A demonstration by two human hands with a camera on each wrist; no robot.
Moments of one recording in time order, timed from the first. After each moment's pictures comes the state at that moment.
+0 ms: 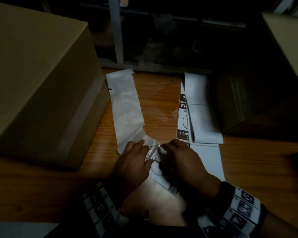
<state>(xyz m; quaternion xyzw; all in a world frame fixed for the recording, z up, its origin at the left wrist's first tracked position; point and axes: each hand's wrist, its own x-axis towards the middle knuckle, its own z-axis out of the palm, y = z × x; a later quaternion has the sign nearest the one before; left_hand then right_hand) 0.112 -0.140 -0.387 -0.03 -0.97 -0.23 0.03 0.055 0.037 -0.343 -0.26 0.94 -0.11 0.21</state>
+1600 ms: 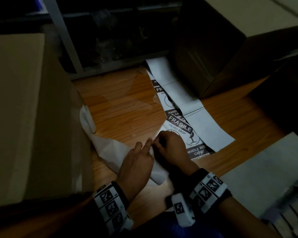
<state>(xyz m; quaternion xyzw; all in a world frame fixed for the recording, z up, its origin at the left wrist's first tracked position) 0.110 -0.180 -0.373 -0.30 -0.95 -0.05 -0.09 0.099 -0.033 -0.384 0.07 0.94 -0.32 0.05</state>
